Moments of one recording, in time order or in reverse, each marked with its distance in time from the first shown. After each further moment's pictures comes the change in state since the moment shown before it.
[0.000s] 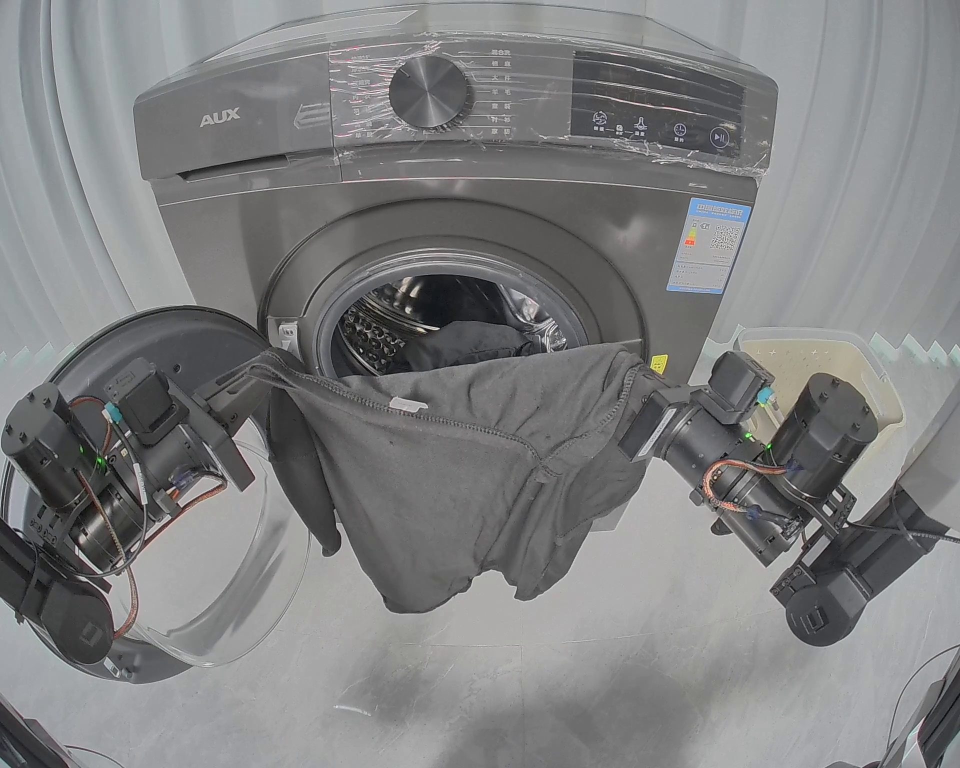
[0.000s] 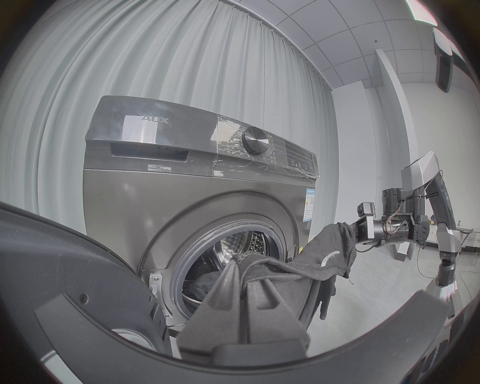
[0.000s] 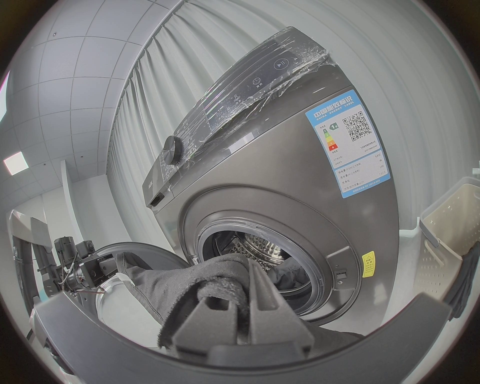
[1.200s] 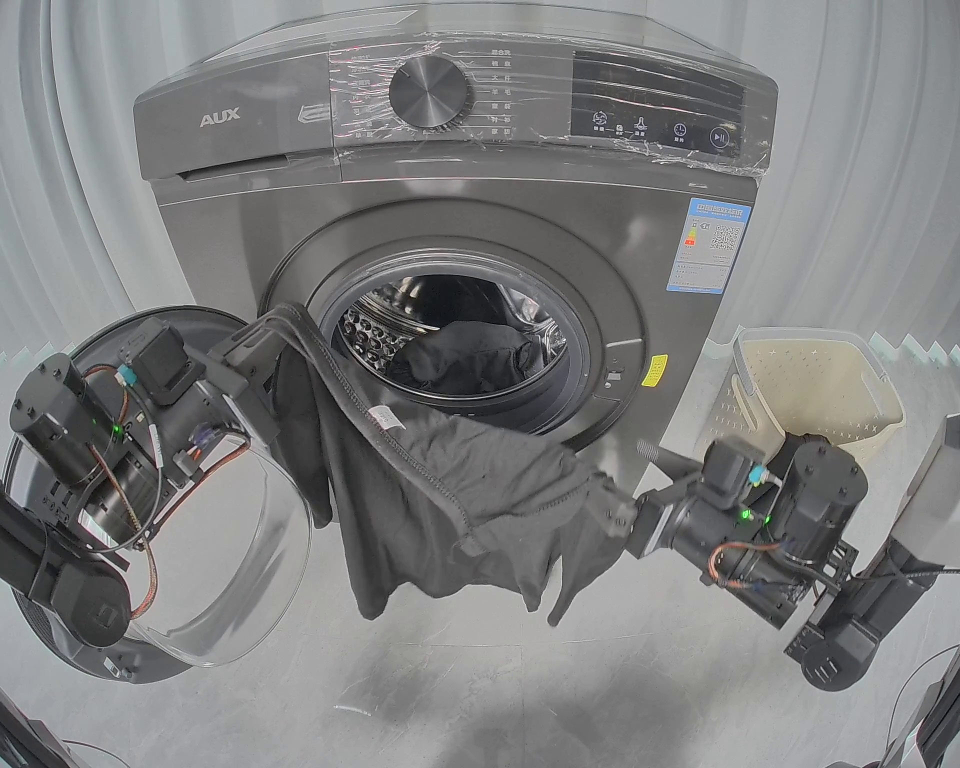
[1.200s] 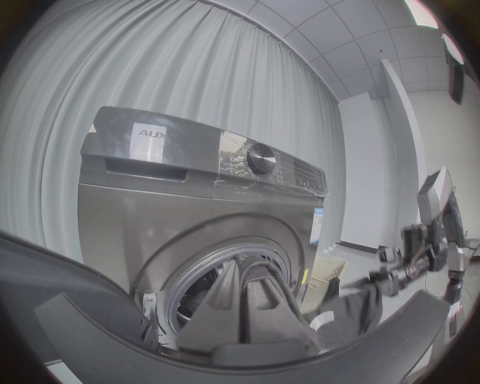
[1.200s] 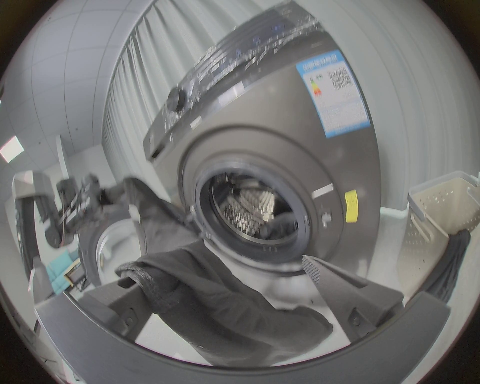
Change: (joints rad) left arm -0.083 0.017 -0.111 0.008 0.125 -0.041; right arm 0.023 0.006 0.209 0.002 0.012 -0.046
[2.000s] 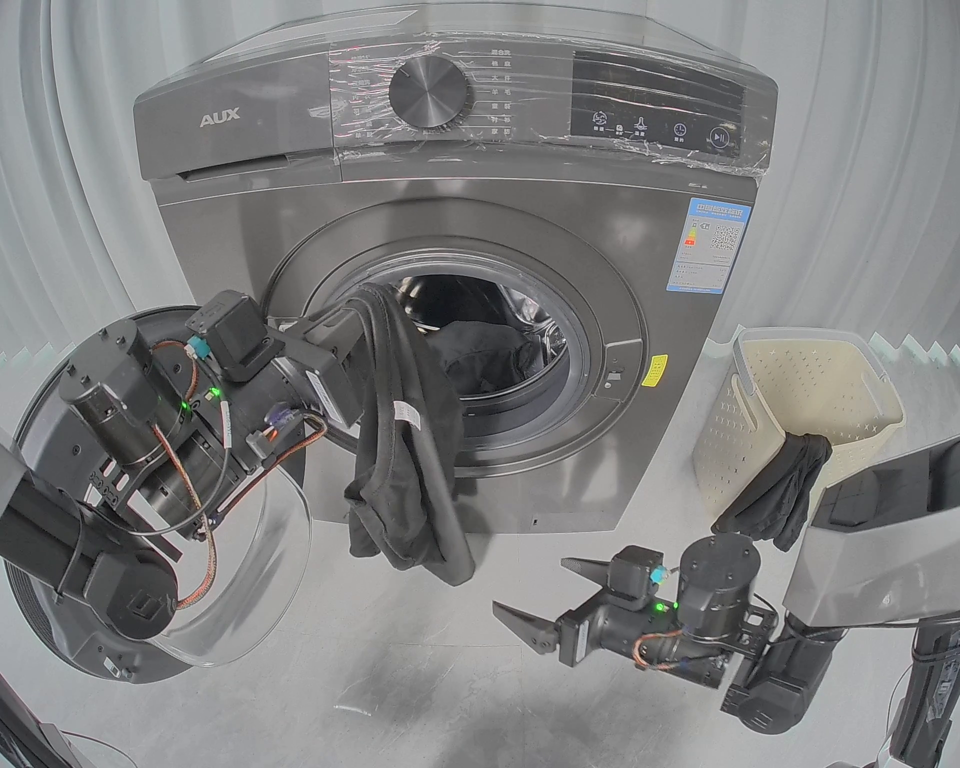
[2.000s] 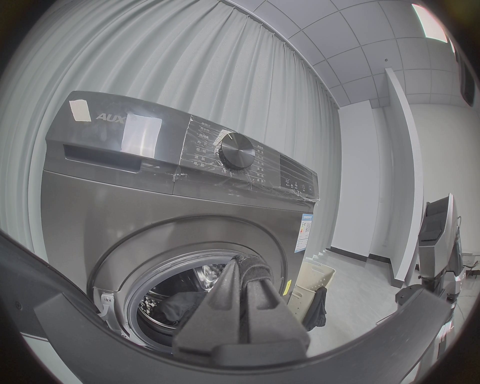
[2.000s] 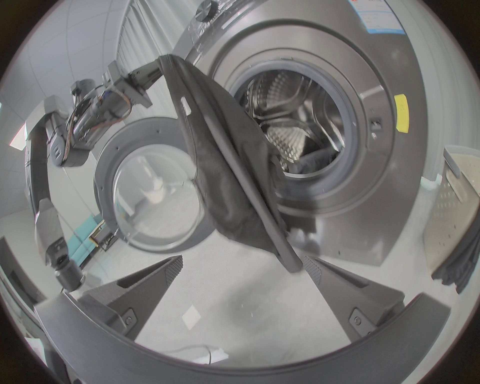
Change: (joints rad) left arm -0.171 0.059 -0.156 0.114 0.117 -0.009; right arm 0.117 0.250 0.026 0.000 0.095 -0.040
